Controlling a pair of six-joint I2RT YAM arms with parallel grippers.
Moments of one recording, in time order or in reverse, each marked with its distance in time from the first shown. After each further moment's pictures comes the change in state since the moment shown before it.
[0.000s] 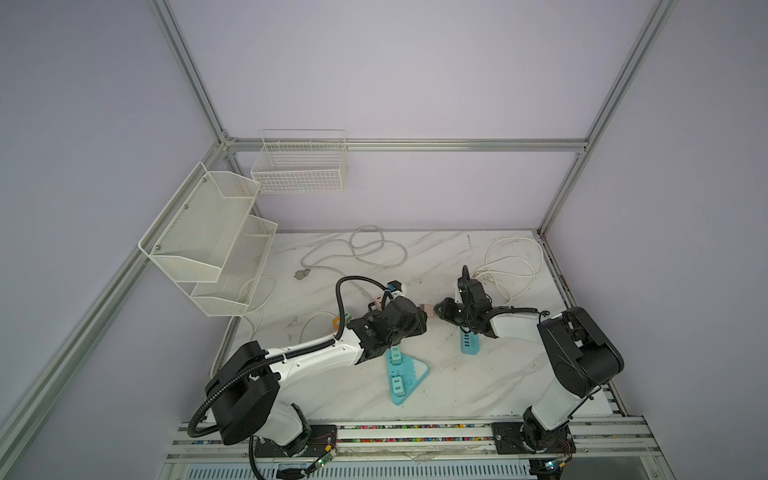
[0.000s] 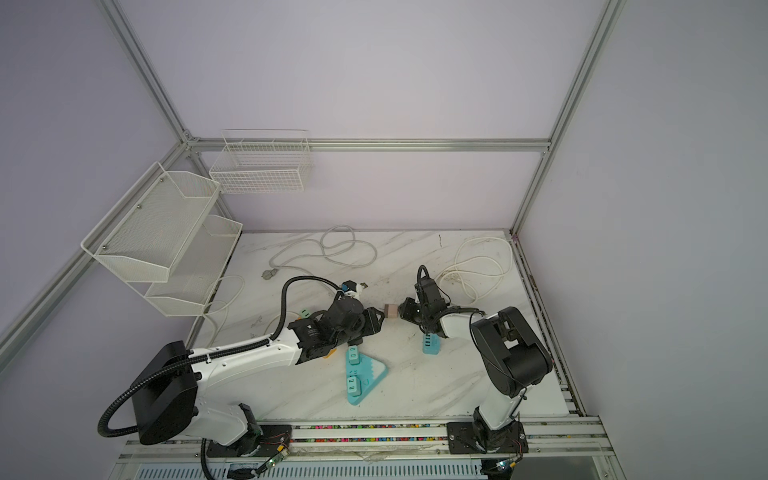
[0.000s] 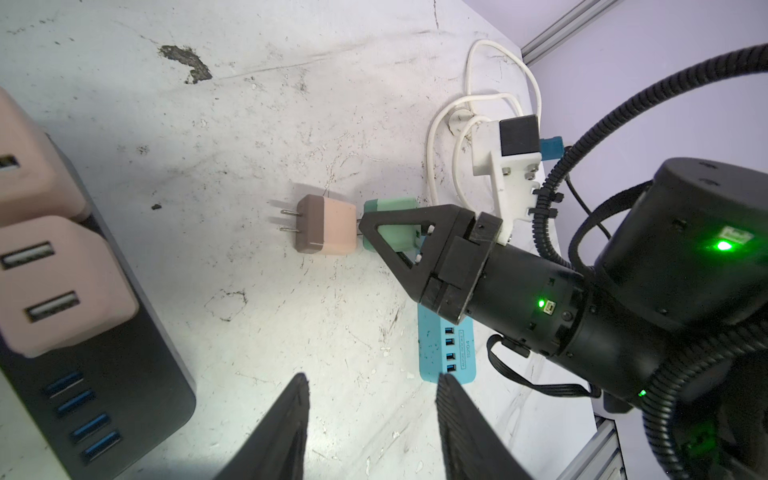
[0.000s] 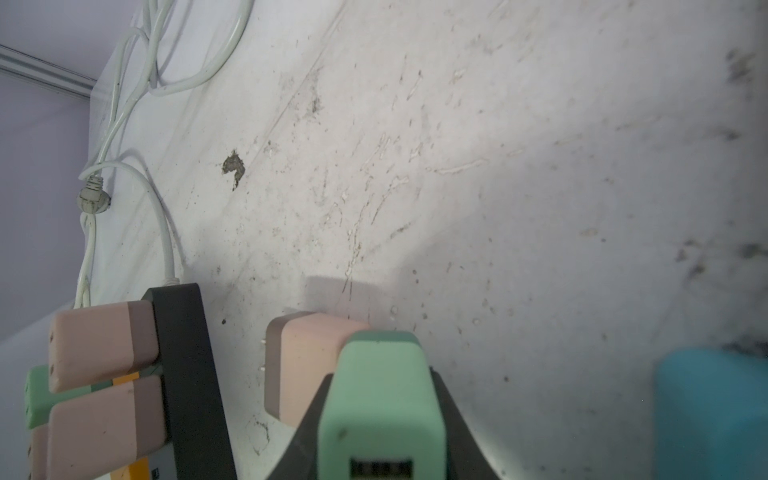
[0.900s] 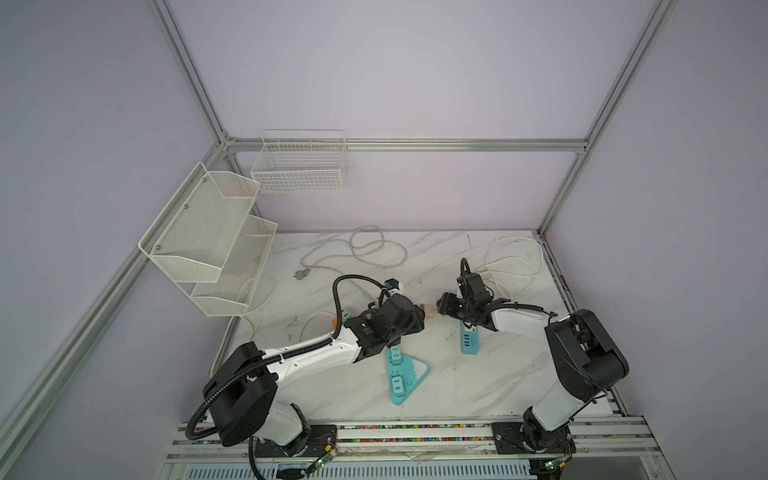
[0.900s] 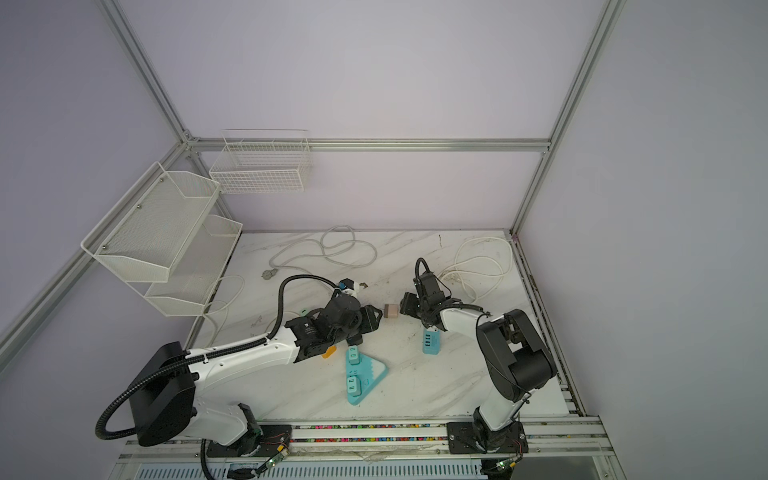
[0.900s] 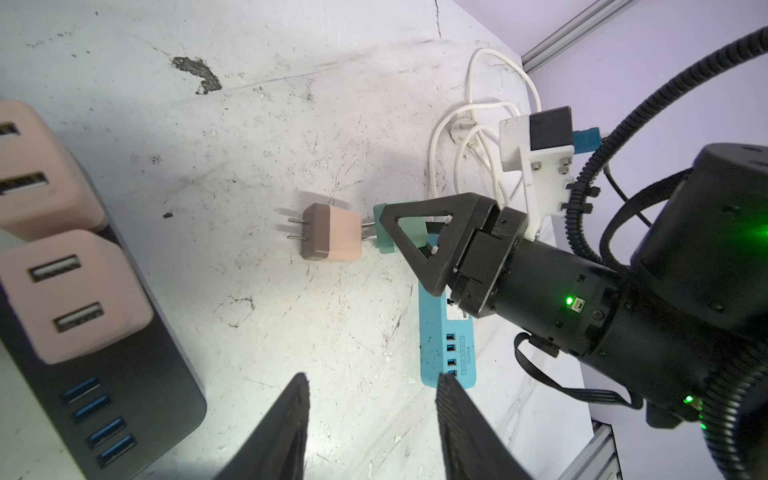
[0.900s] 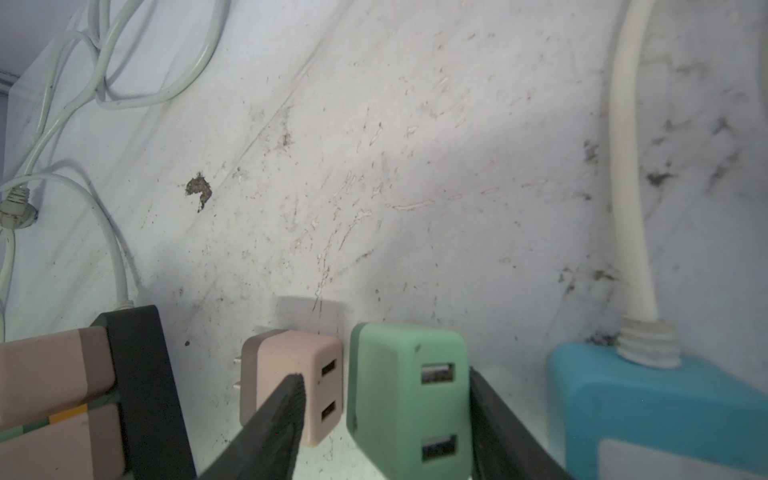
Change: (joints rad) left arm 0.026 -0.026 0.000 -0.015 0.014 0.008; right arm 0.000 -0.045 0.088 -0.204 0.130 -0.076
